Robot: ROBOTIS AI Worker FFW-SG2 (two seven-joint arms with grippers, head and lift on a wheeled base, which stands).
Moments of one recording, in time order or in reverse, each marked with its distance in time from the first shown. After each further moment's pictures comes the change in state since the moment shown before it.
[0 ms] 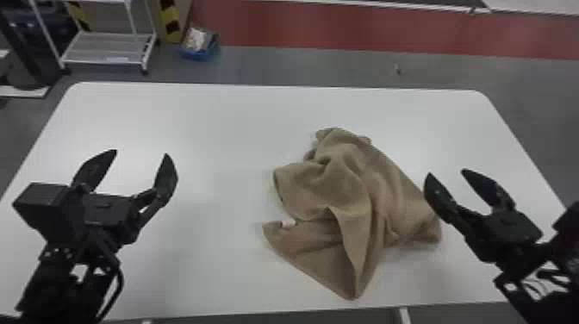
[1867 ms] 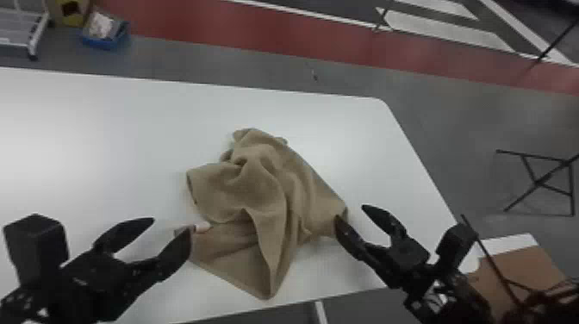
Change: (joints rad) left arm 0.004 0.008 -0.193 -0.079 0.181 0.394 -0.286; right arm 0.054 0.036 -0.082 0.104 0.090 -0.034 0.226
